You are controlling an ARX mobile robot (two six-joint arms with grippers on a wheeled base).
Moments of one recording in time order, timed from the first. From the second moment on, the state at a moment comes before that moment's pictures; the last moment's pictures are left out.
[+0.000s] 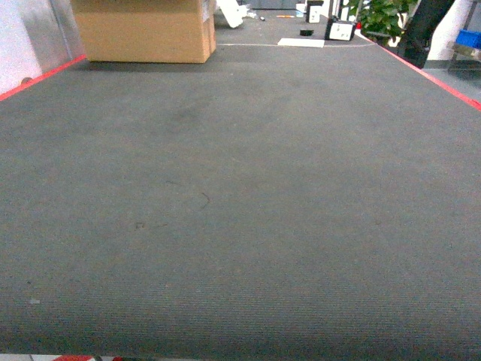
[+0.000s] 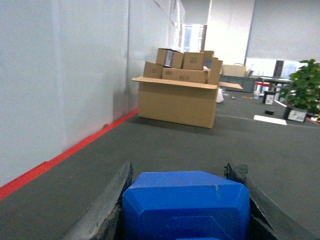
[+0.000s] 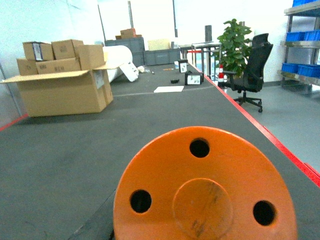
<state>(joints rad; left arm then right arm) -0.31 0.79 0.17 0.91 -0.52 0.09 0.28 0.77 0.29 0.63 0.33 0.08</state>
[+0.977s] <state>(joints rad) -0.10 0.36 0.12 0.22 -0.10 0.01 0.15 0.44 0.16 0.28 0.15 0.01</state>
